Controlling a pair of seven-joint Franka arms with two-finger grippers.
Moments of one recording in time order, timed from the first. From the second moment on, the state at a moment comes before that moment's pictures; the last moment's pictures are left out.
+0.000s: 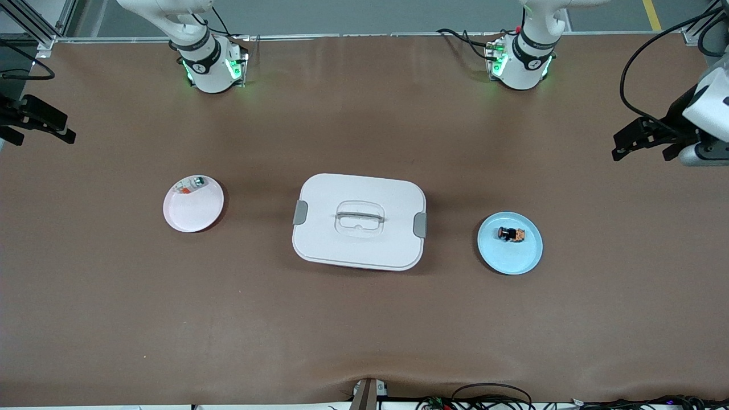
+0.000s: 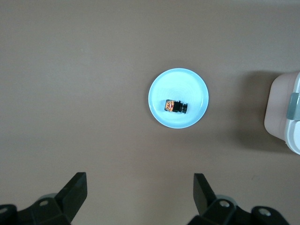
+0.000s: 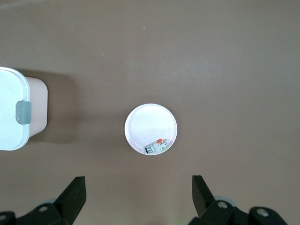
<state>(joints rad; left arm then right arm) -0.01 -0.03 -0.05 -1.66 -0.01 1.66 -0.04 -0.04 0.00 -0.01 -1.45 0.05 1.44 -0.04</state>
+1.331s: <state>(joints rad) -0.04 0.28 -0.13 -1.83 -0.01 2.04 0.18 -0.04 0.00 -0.01 -1.46 0.05 1.44 -0.04</state>
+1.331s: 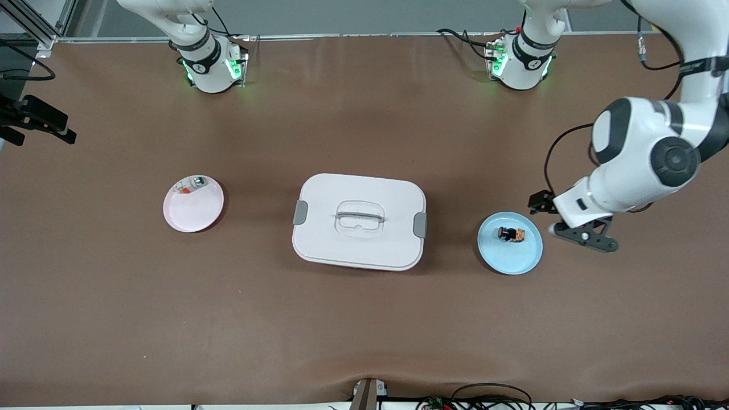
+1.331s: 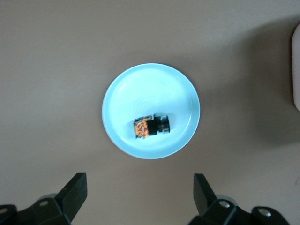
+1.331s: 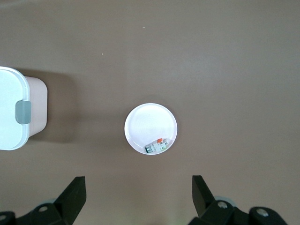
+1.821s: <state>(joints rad) -0.05 0.41 -0.13 -1.84 -0.01 2.16 0.14 -0.04 0.00 -0.01 -1.46 0.05 1.44 -0.04</state>
